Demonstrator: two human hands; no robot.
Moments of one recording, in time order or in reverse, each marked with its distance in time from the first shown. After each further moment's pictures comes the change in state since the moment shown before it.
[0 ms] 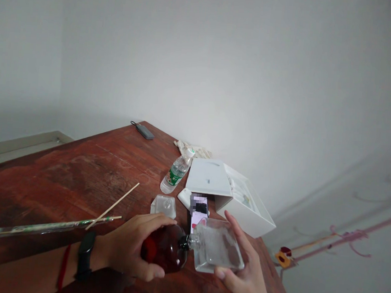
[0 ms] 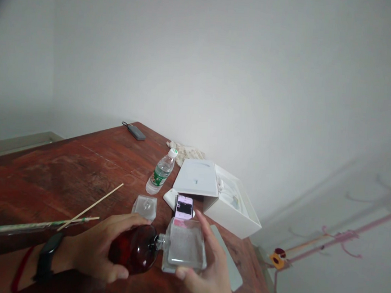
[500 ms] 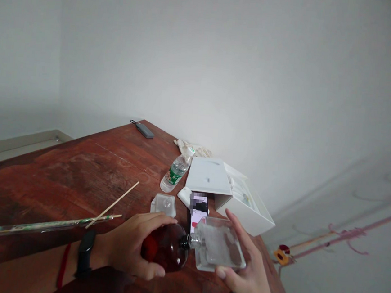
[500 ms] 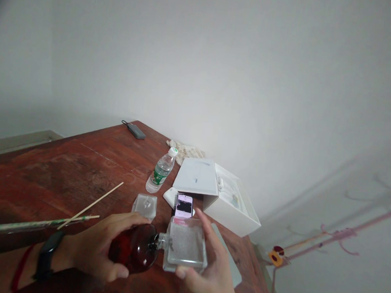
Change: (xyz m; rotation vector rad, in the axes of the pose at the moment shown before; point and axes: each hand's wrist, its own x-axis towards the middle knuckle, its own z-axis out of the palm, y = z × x) left_hand -0.002 -0.003 0.000 -0.001 0.005 0.043; right_hand 0.004 0.004 -0.012 -0.195 -0.088 -0.150
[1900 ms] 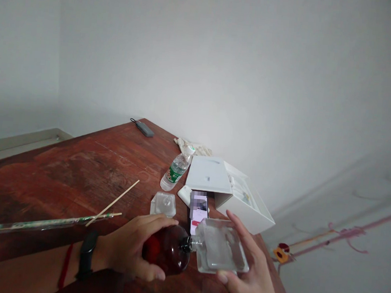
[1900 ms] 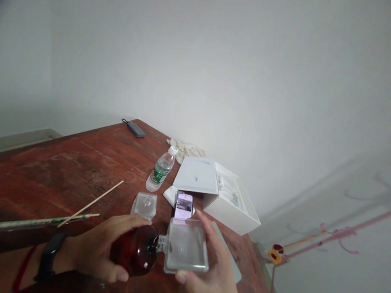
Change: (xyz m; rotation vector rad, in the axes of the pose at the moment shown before) left_hand -0.005 -0.008 0.006 0.022 -0.049 -0.063; right_hand -0.001 -0.008 -0.001 -0.072 0.013 -0.073
